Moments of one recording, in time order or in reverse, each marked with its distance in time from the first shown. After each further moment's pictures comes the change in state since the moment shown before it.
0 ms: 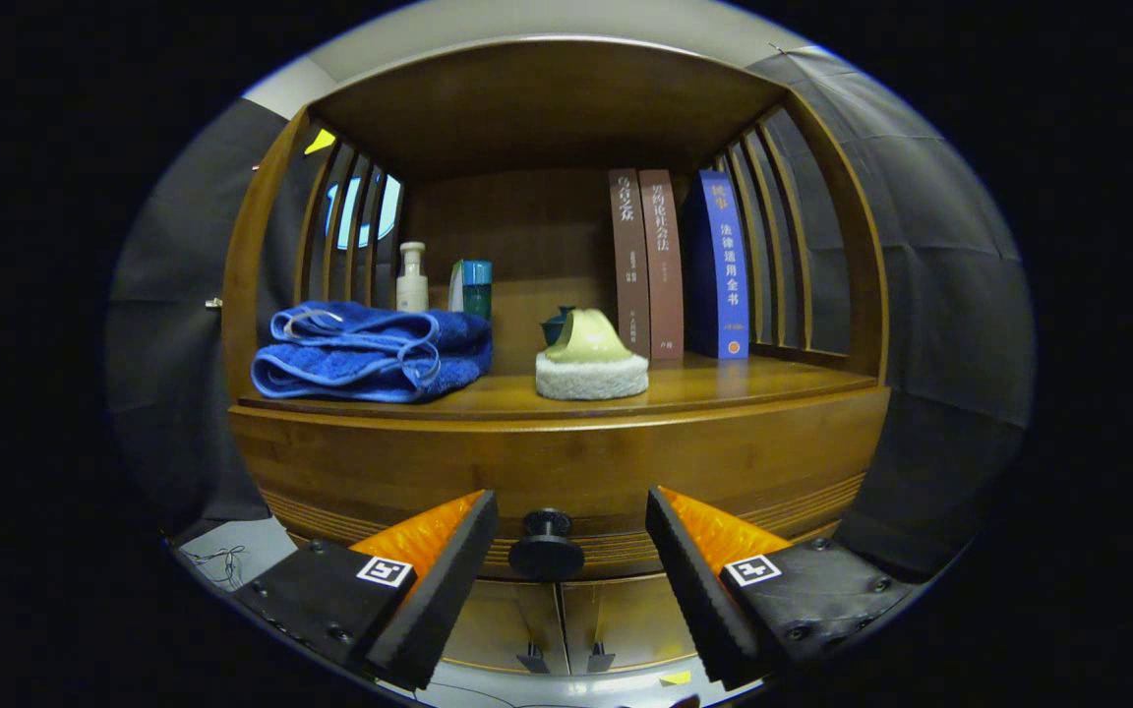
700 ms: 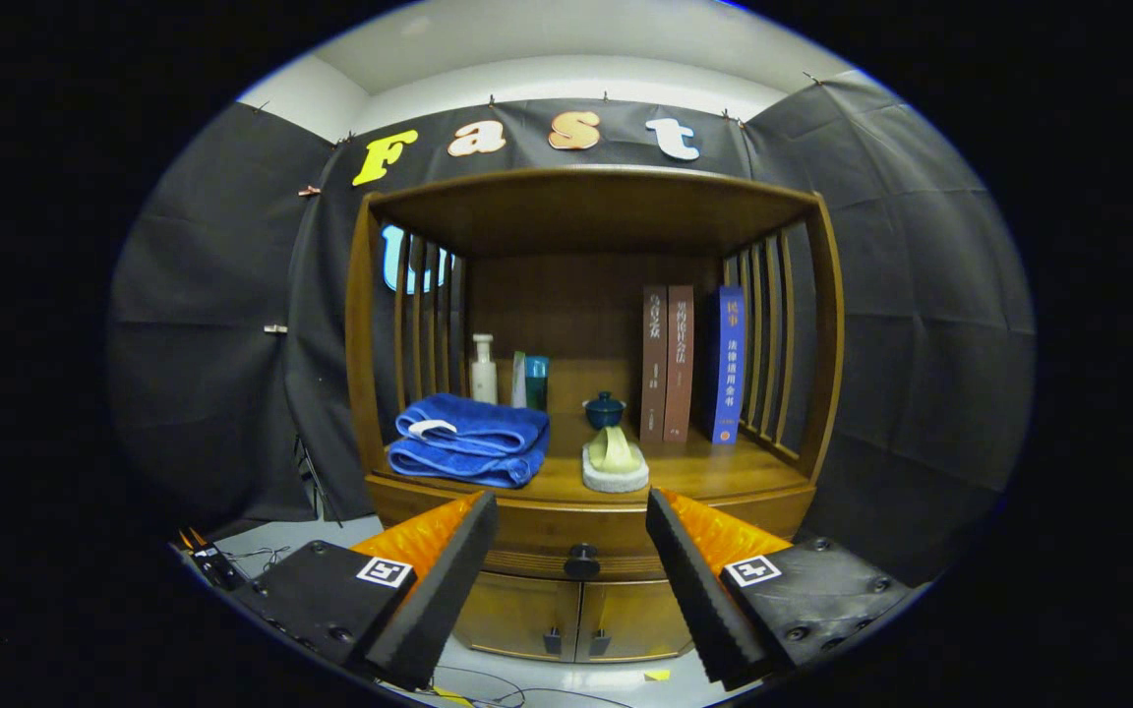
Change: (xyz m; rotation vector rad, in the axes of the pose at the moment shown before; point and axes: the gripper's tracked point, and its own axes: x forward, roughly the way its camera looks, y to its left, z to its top) arm -0.135 0.025 0.141 -0.036 -0.059 0.111
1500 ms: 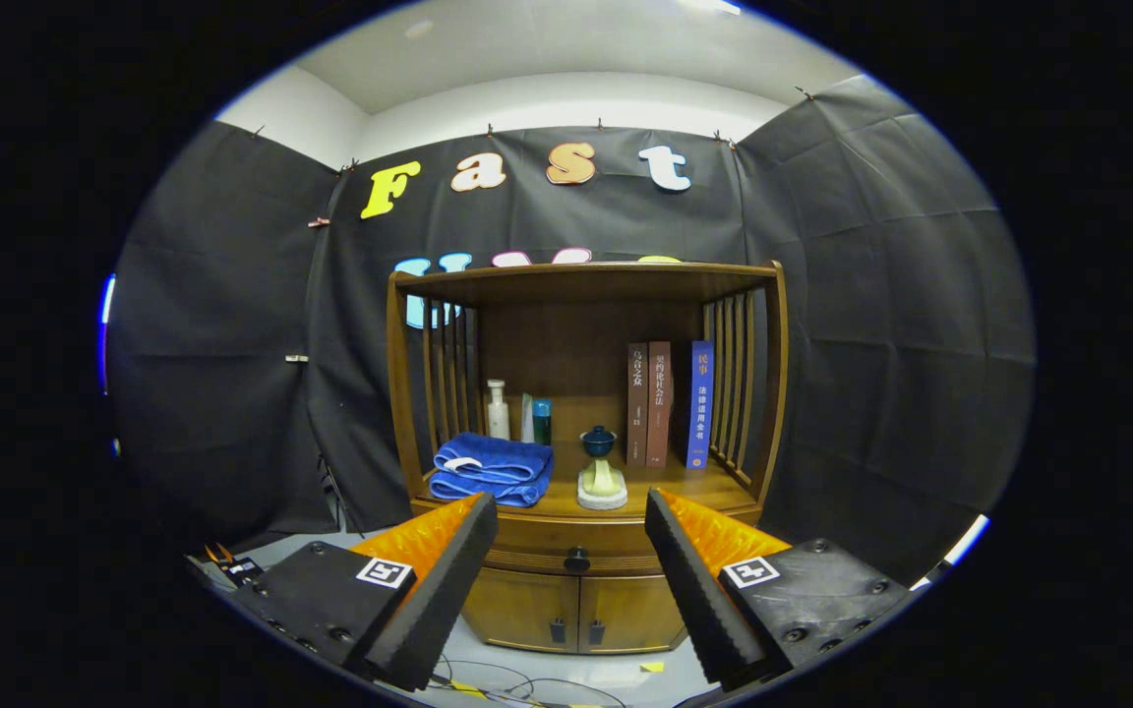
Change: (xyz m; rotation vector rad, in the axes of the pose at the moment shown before) arm -0.092 -0.016 0.065 0.044 -0.009 0.017
